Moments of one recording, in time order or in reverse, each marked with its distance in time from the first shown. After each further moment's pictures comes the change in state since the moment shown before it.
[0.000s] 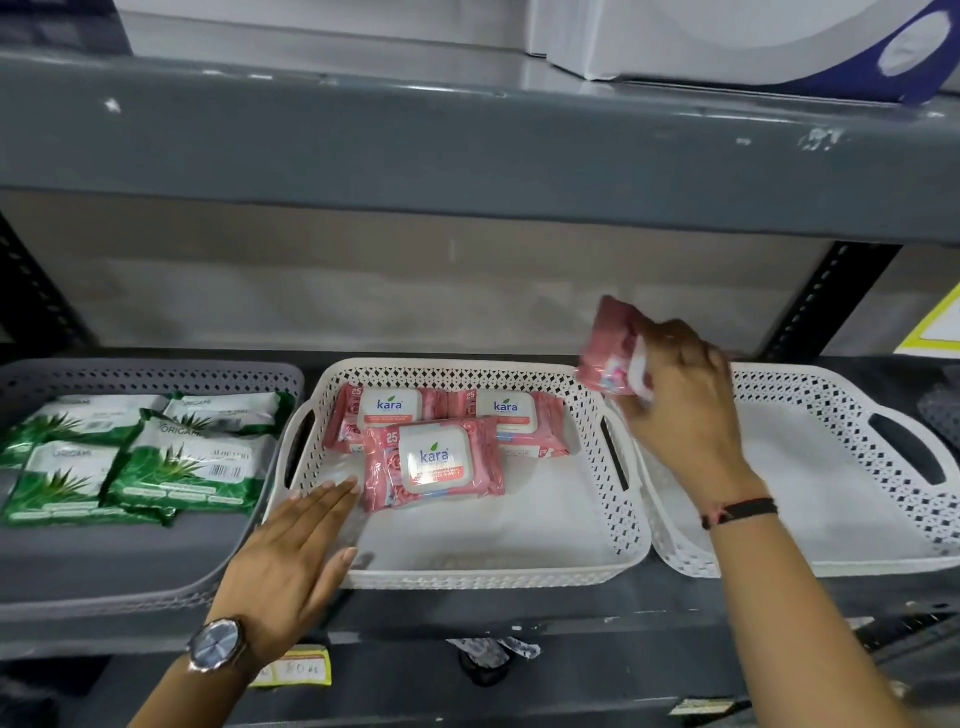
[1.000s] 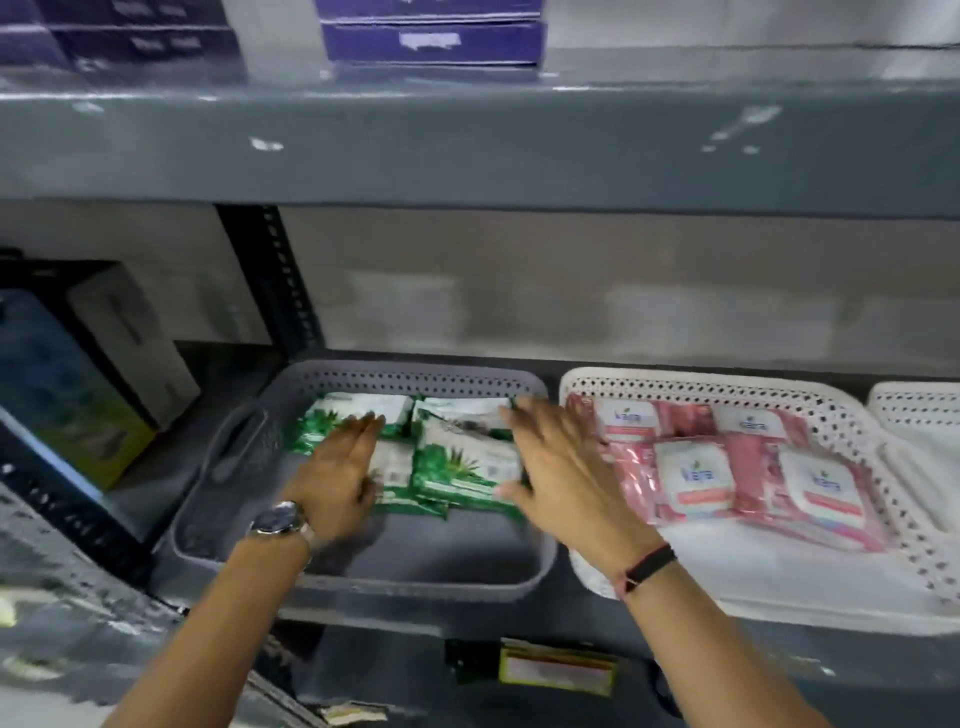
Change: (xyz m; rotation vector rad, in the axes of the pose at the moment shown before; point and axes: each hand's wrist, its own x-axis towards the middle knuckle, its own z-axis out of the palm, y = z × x) left_hand -0.031 -0.229 -0.053 -0.010 -0.250 -0.276; right_hand -0.041 -0.302 0.105 0.147 -0.396 -0.414
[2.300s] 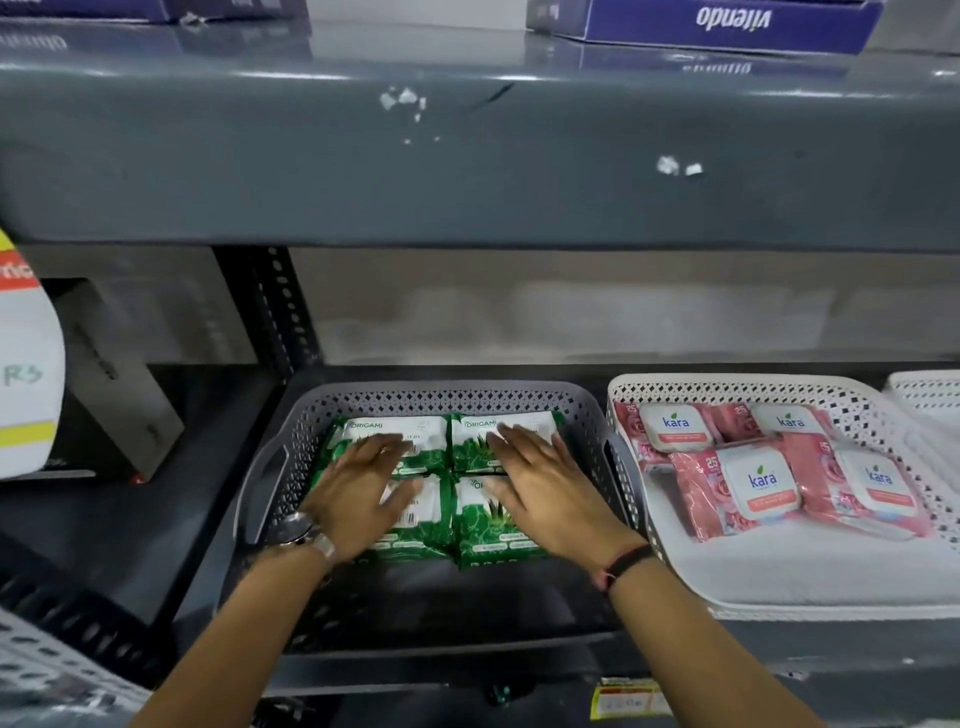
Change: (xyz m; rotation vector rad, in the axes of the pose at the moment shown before) left_hand 0.040 -0.067 0.009 -0.115 -0.055 0.153; right_hand 0.059 -0.041 0.059 0.079 -0.134 0.096
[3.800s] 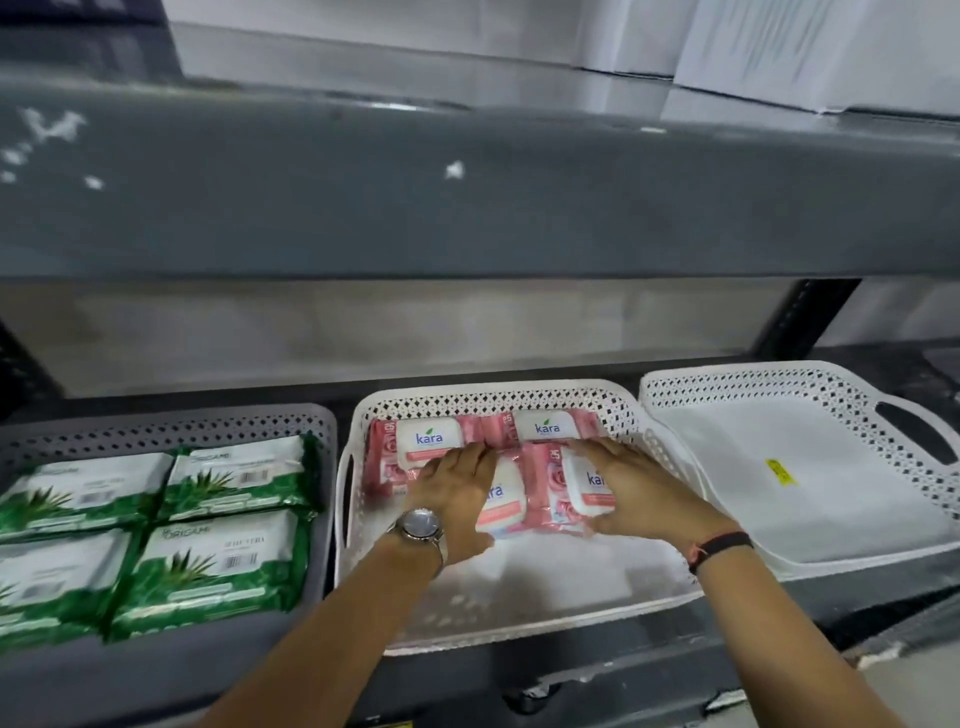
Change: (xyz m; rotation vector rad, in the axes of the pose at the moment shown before) left_hand 0.114 0.310 0.085 0.178 -0.061 0.322; right_hand -0.151 0.280 -0.110 -0.087 -0.177 0.306
